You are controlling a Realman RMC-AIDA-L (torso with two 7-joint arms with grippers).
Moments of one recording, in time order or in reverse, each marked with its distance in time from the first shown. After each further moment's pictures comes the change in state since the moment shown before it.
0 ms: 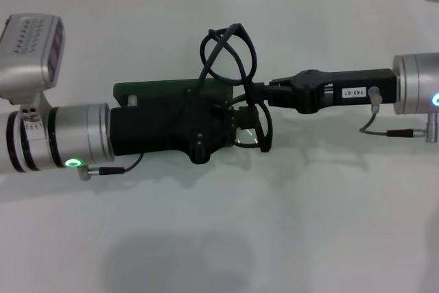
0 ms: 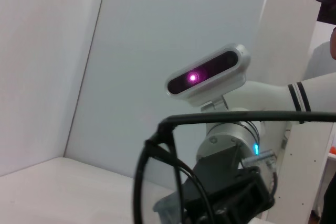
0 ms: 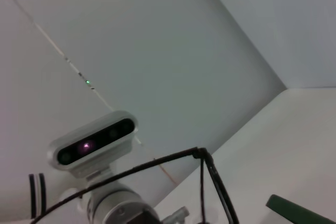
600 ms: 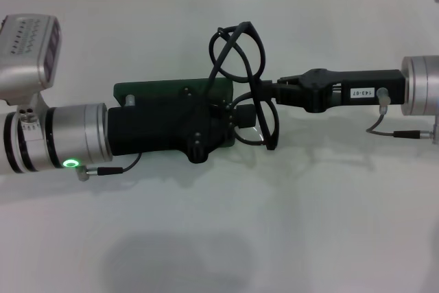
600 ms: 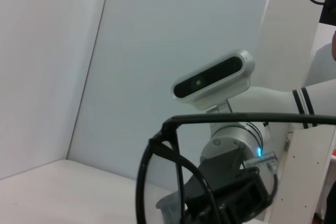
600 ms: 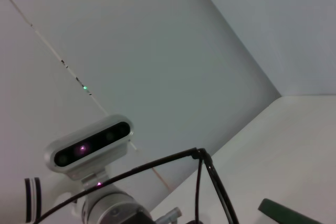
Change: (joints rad) left arm 0.007 -0.001 -0.007 0.004 0.000 0.005 0.000; right arm -0.033 -0.001 0.008 -0.026 0.007 0.000 -0.008
